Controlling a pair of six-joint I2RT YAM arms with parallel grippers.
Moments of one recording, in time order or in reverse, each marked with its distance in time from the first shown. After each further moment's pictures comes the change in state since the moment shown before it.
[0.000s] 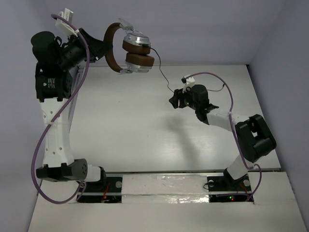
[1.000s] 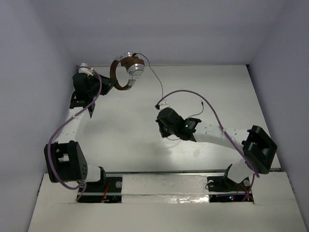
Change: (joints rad) left arm 0.012 -0.007 -0.885 0.555 -0.270 -0.385; right arm 0.466 -0.100 0.069 -0.608 0.405 0.250
